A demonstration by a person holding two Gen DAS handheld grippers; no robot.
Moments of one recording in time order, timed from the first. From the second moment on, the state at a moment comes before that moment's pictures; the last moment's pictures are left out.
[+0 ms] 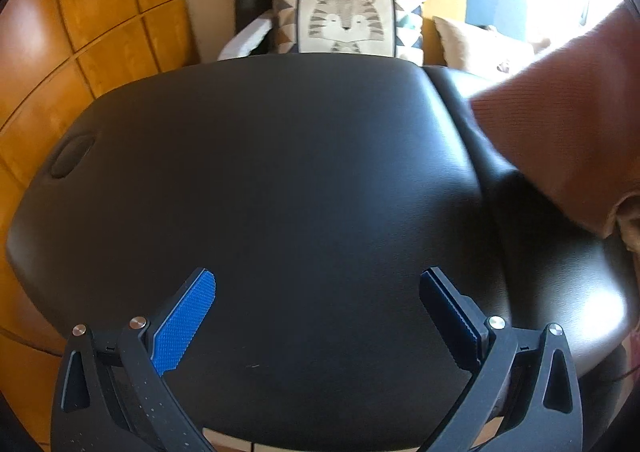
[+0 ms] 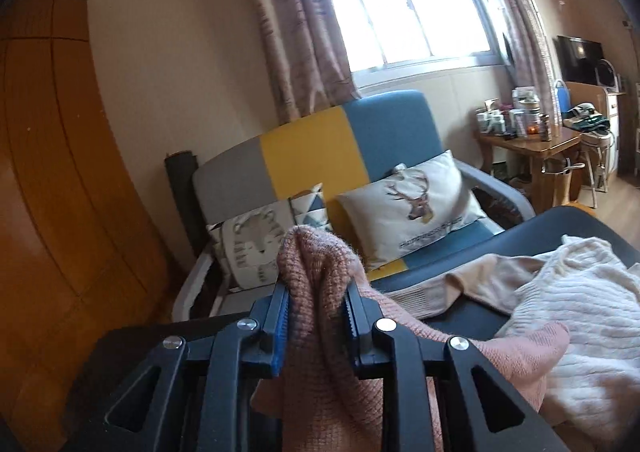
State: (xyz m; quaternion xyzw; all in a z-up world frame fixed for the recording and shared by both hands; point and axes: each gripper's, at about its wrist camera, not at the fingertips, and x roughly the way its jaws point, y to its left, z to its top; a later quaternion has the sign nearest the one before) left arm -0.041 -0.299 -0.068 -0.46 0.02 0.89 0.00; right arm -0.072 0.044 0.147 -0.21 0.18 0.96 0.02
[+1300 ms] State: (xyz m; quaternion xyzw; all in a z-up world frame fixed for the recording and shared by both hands) left arm -0.081 -0.233 -0.069 -0.41 0.12 0.90 0.09; right arm 0.040 -0.078 -0.063 -0.37 -0.05 0.93 -0.03
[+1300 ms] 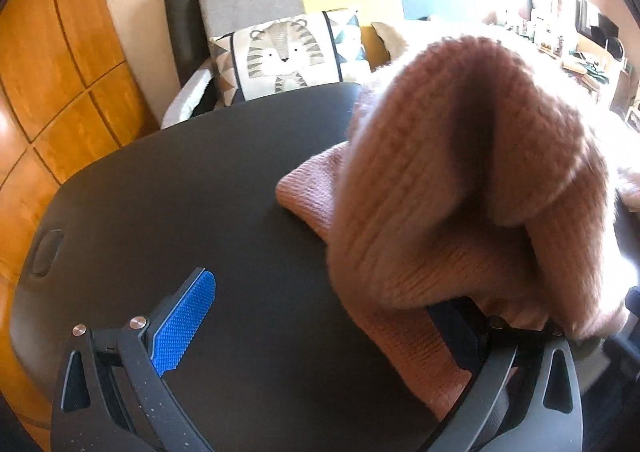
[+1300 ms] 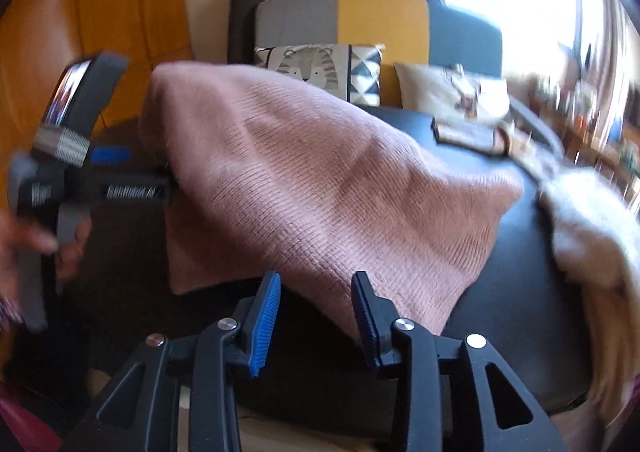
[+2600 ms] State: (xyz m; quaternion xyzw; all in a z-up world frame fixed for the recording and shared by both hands) left arm -0.131 -0.318 -0.083 -0.42 -0.04 0.88 0.20; right arm -0.022 -0.109 -0.085 -0.39 0.09 0.91 0.03
